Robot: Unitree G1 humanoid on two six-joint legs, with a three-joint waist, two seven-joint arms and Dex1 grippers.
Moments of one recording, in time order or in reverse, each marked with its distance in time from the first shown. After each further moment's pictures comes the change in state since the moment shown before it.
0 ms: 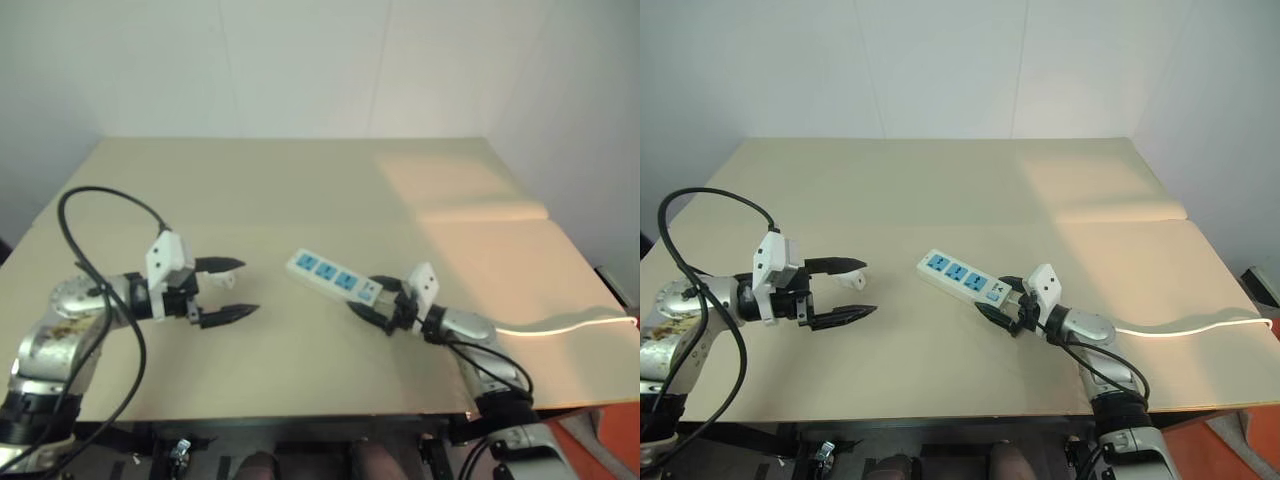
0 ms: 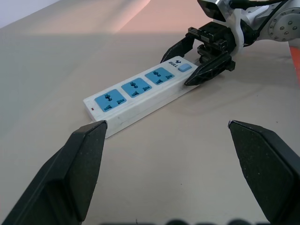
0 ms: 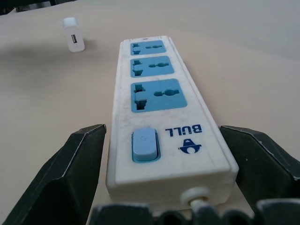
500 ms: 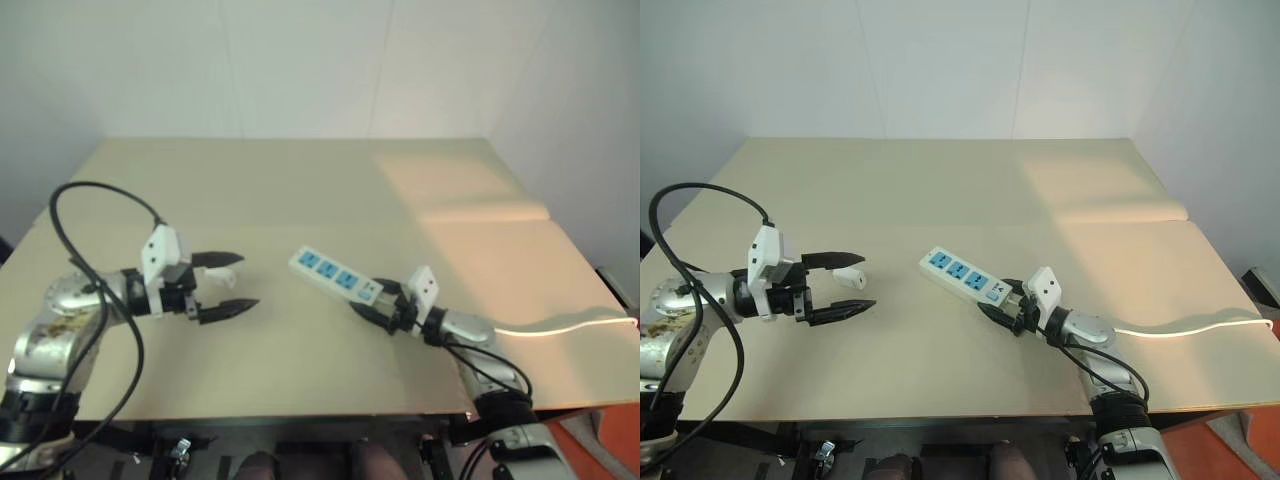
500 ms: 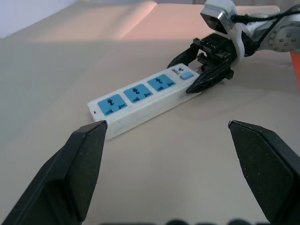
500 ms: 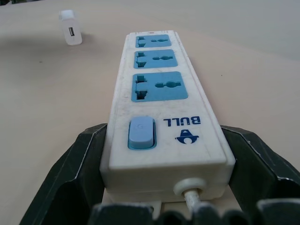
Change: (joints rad) left arm -0.053 -0.026 0.008 0.000 -0.002 0.004 0.042; right arm 0.007 0.002 -0.001 0.026 -0.026 -0.067 0.000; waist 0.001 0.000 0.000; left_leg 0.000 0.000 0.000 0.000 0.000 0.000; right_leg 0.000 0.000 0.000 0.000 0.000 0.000
